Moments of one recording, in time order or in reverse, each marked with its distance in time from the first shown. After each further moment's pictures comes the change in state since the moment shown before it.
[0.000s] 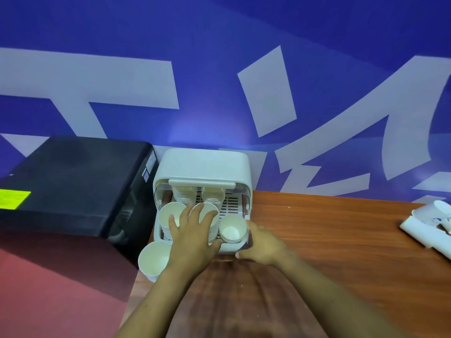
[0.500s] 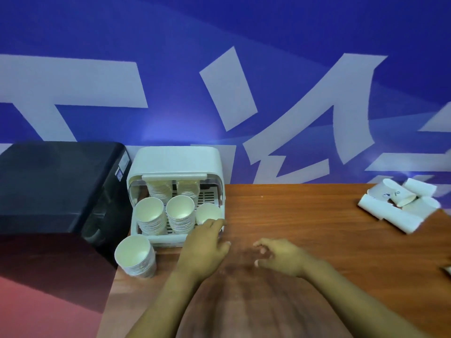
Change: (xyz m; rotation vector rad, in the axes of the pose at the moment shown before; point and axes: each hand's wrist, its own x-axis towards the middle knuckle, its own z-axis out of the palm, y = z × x) left_hand -0.029 0.052 0.017 -0.259 -0.111 0.196; right_hand -0.100 0.051 -0.026 -0.046 -0.066 -0.039
